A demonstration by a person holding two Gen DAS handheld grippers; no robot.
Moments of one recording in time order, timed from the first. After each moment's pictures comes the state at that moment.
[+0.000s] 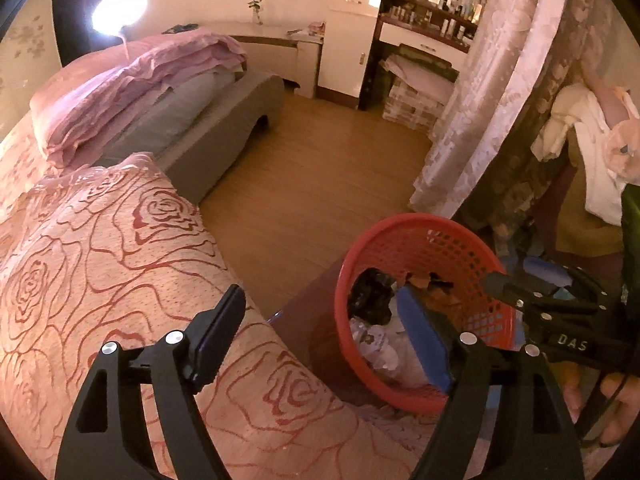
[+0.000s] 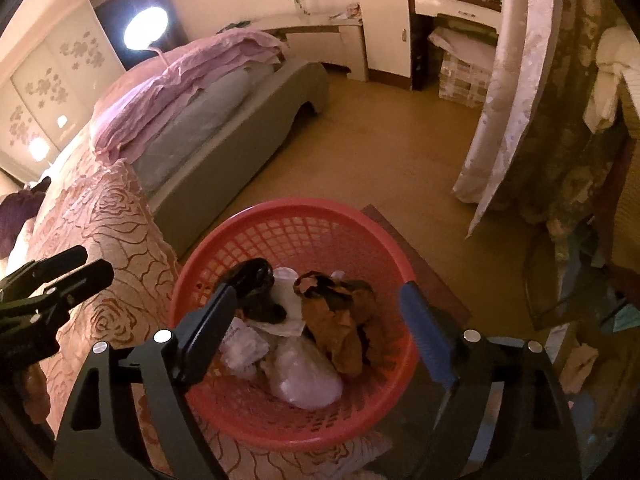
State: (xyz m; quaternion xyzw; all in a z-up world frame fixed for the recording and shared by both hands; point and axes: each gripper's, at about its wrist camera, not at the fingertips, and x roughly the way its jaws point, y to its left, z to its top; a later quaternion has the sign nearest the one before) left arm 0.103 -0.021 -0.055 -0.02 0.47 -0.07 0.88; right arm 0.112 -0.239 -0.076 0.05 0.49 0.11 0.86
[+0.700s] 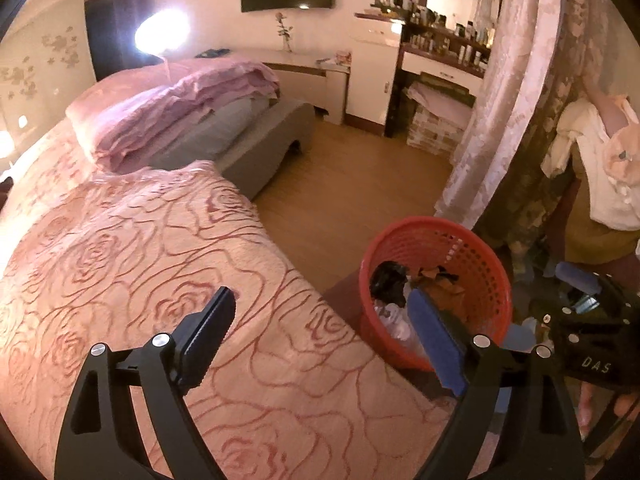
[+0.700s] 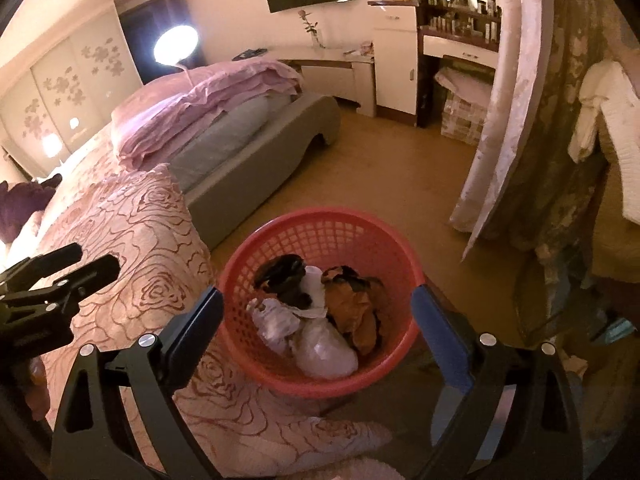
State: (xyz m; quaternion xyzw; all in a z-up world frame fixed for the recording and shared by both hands) left arm 0.028 -0.009 -0.017 -0.01 0.42 -0.01 0.91; right arm 0.046 -0.222 -0.031 0.03 0.44 0.11 0.89
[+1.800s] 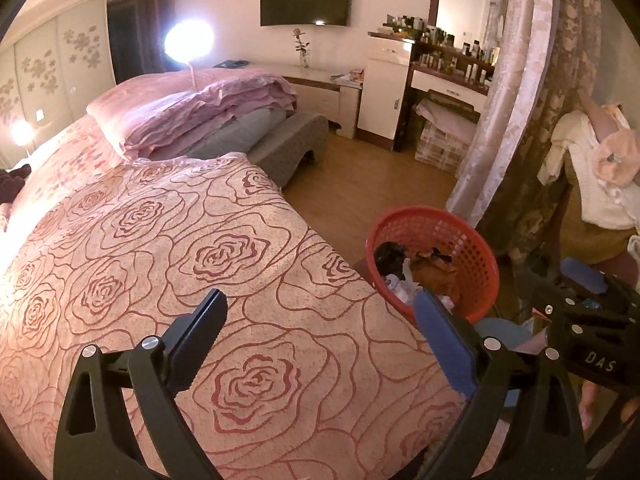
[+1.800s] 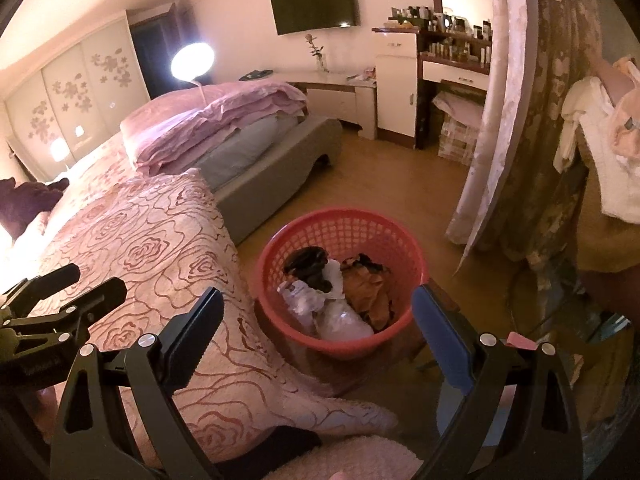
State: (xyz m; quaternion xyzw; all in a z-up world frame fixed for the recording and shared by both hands) left arm -0.045 0.004 -0.006 -0.02 0.39 0.01 0.92; right arm -0.024 -0.207 -0.005 0.03 0.40 0.11 0.91
